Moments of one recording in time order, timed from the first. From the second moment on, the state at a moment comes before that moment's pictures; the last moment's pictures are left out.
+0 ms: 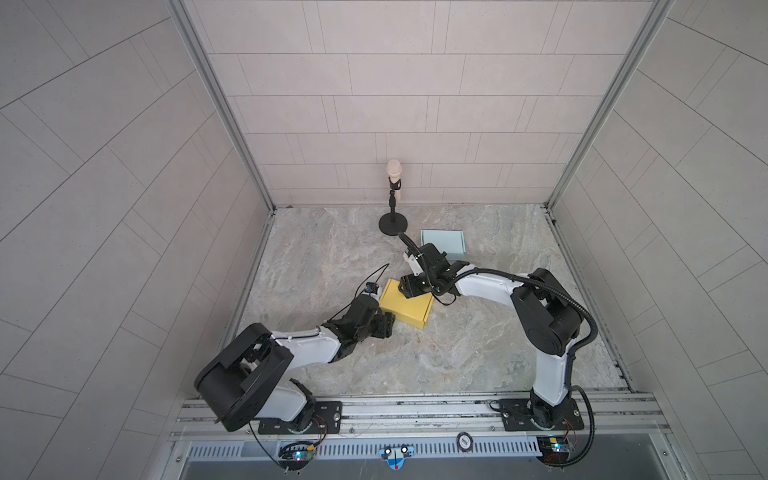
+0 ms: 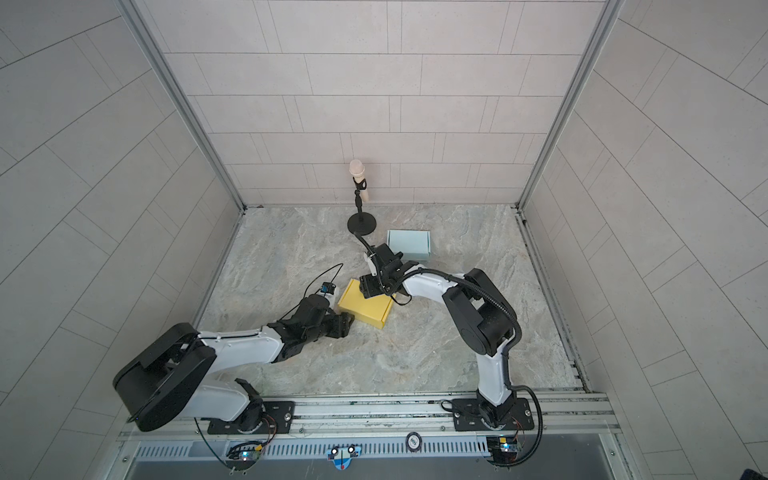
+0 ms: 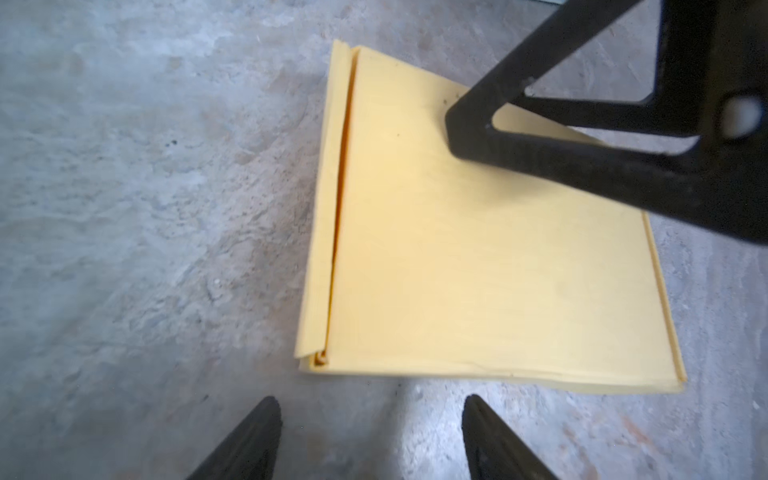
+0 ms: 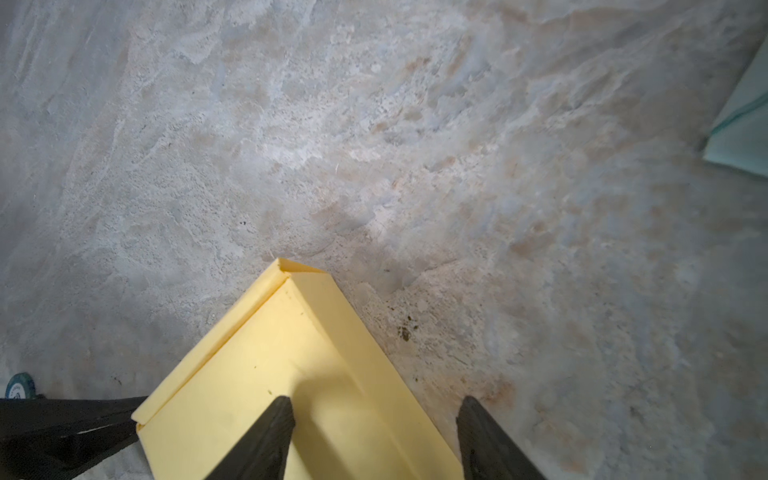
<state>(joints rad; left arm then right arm) -0.67 1.38 0.38 0.22 -0.02 -0.48 0.65 1.92 1.24 -0.25 -0.16 0.35</state>
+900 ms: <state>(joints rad) -0.87 1.39 0.41 0.23 0.00 -0.43 0.59 1.91 1.32 -0.37 -0.16 0.37</state>
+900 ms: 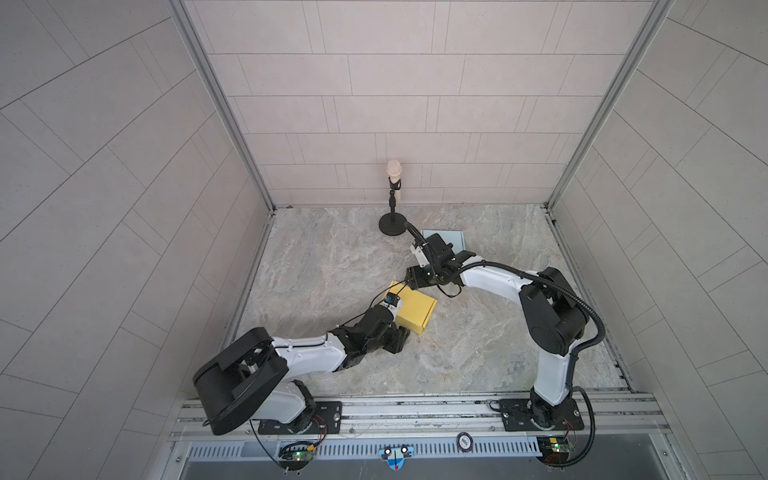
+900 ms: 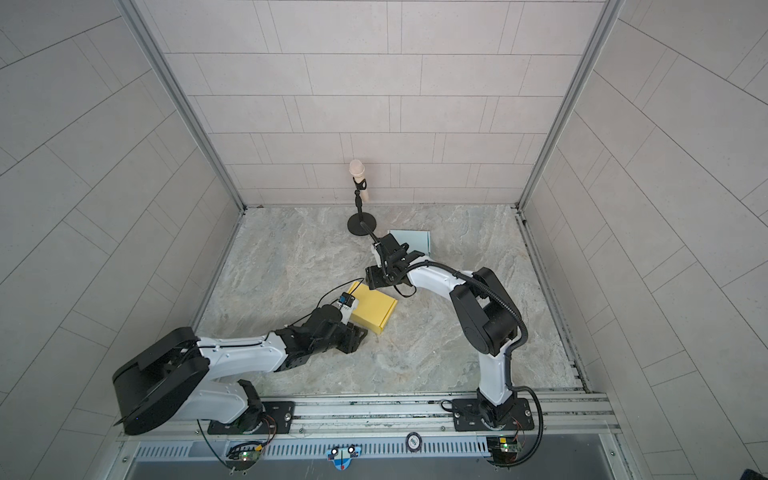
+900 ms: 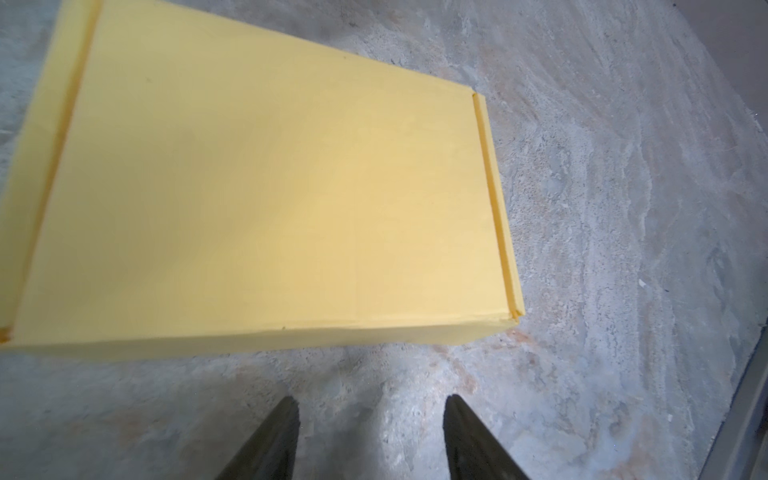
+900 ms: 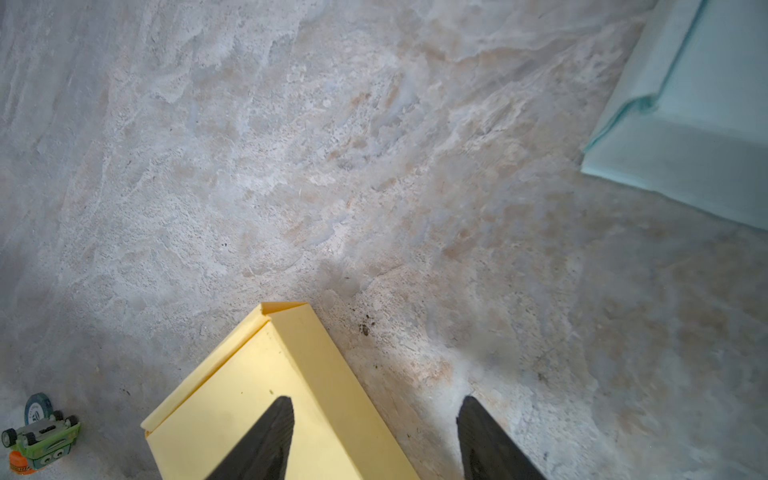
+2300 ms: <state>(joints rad) -0.88 1.57 0.43 0.43 -0.07 -0.38 0.60 1.78 0.95 0.01 -0.25 0.54</state>
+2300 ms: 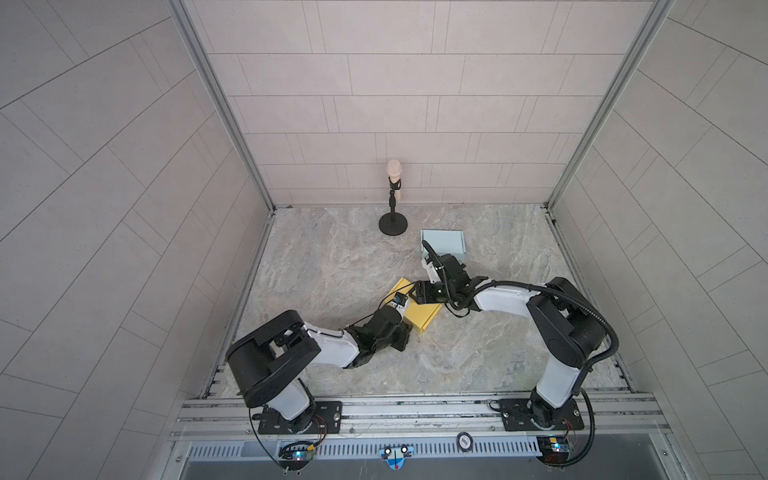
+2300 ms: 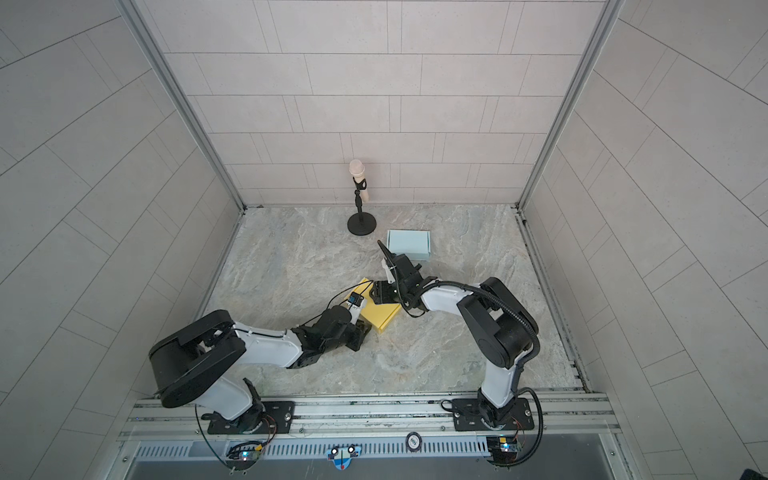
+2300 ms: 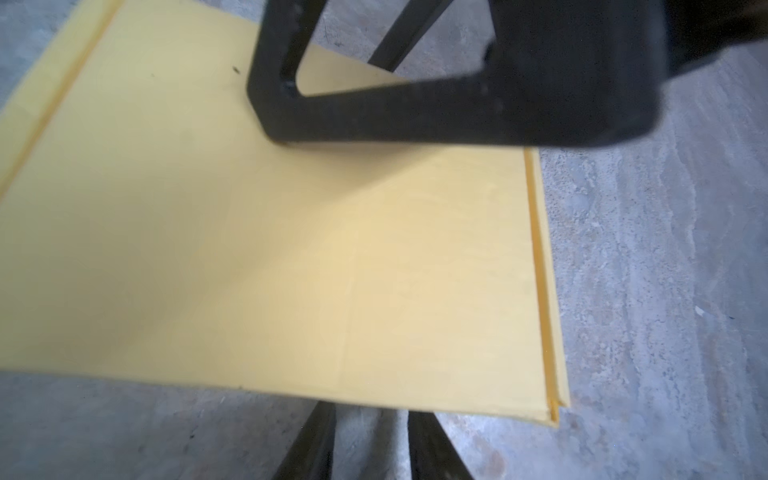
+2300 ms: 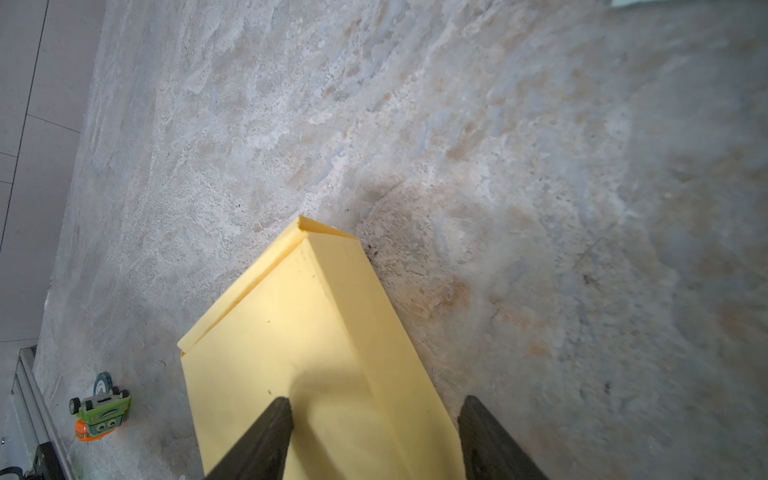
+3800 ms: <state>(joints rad) -0.39 1.52 0.80 -0.11 0.14 -0.44 0.69 1.37 0.73 -0.36 -0.03 0.47</state>
